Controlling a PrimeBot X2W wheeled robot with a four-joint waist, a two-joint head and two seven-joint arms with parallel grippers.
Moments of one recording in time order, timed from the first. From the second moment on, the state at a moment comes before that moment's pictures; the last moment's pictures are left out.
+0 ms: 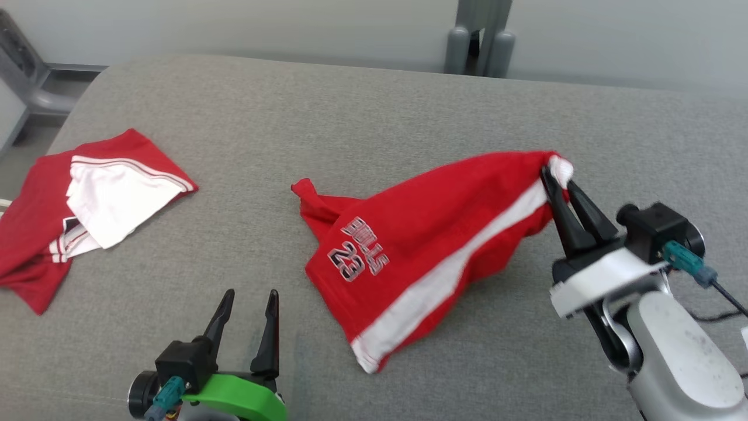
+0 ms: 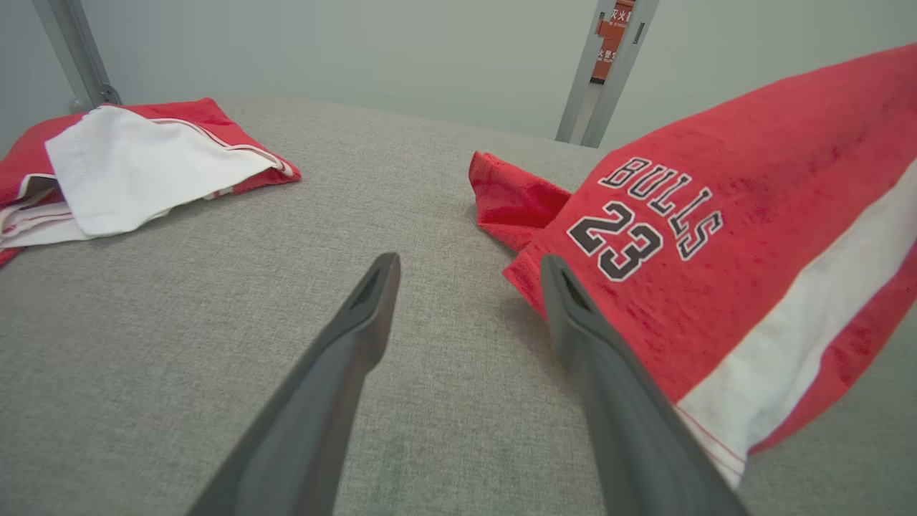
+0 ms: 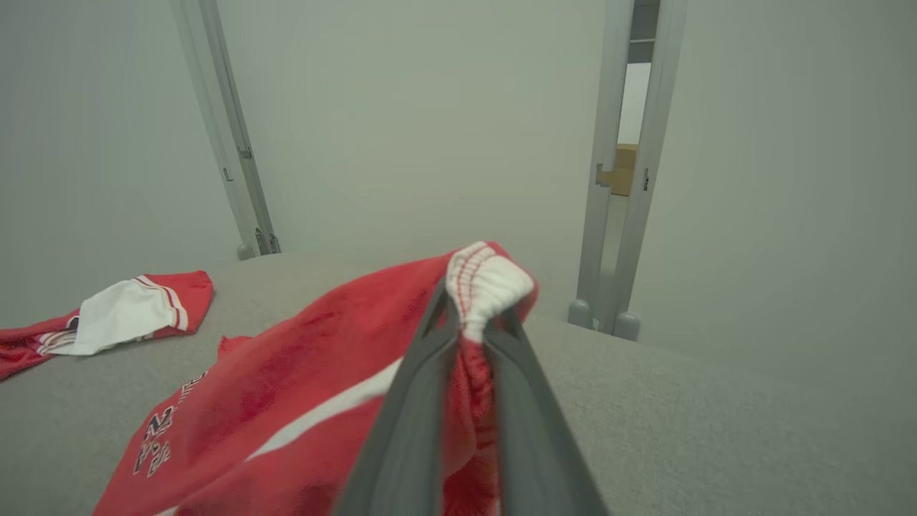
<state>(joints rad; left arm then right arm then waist) -0.04 0.05 -0.18 0.29 -0.27 -0.12 -0.26 -0.36 -0.27 0.31 0.26 0.34 0.13 -0.26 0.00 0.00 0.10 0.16</state>
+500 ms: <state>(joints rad) -0.08 0.05 -0.21 0.31 -0.25 -0.13 -0.26 -0.19 -0.14 -0.07 0.38 0.08 0.13 -0.26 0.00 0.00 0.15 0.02</state>
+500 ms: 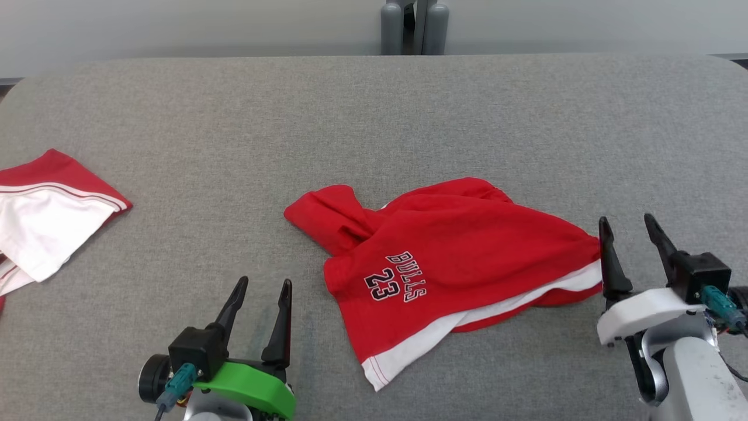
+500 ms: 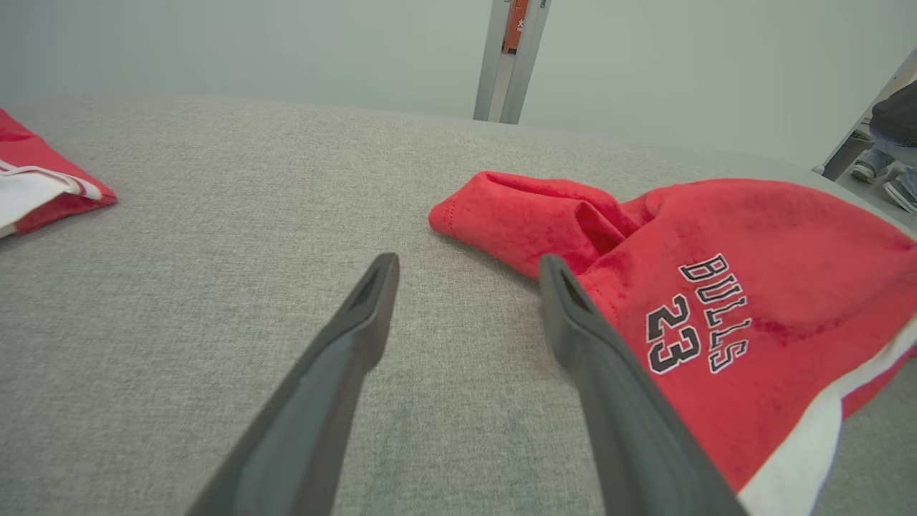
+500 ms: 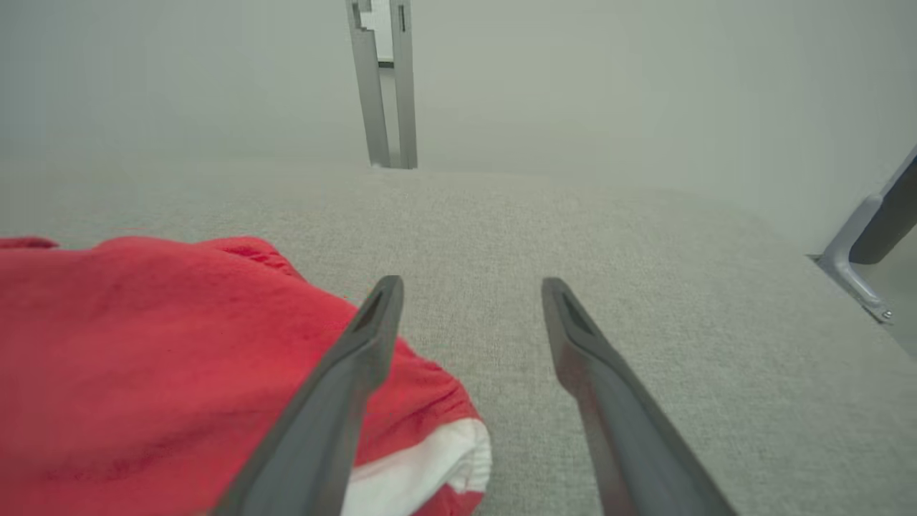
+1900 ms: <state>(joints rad) -0.18 0.13 -0.78 0.53 -0.63 -0.13 -0.26 -0.19 -0.08 -0.02 0.22 0.03 0.13 -0.26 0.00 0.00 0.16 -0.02</state>
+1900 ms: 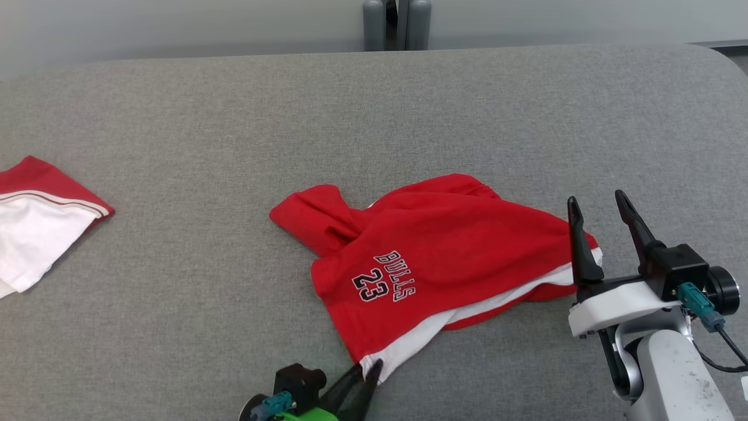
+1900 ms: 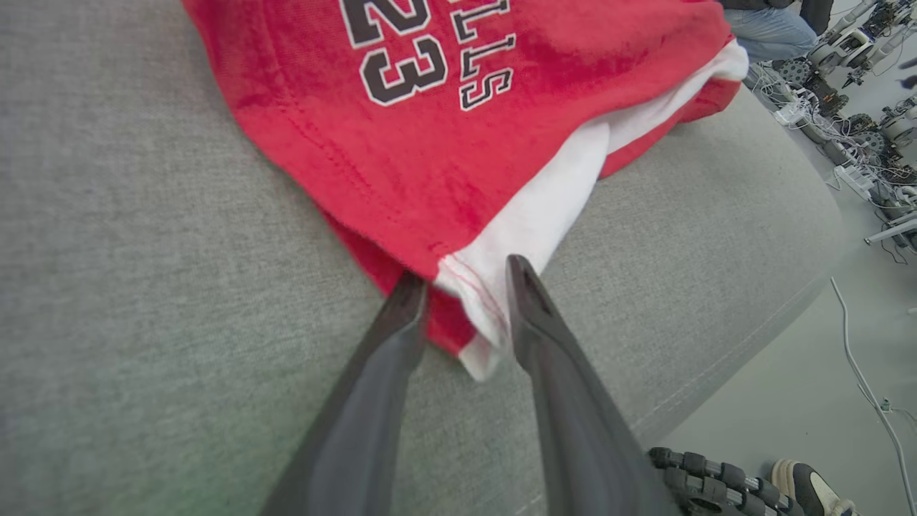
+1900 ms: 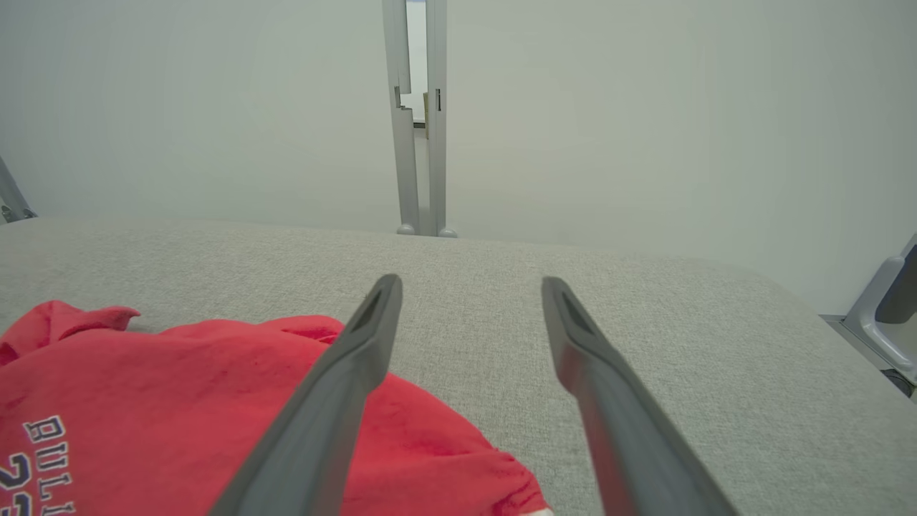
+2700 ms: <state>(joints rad) -0.29 0.21 -0.35 0.54 -0.37 -0.13 -0.26 -0.18 -0.05 0.00 0.25 0.05 0.13 -0.26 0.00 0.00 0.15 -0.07</state>
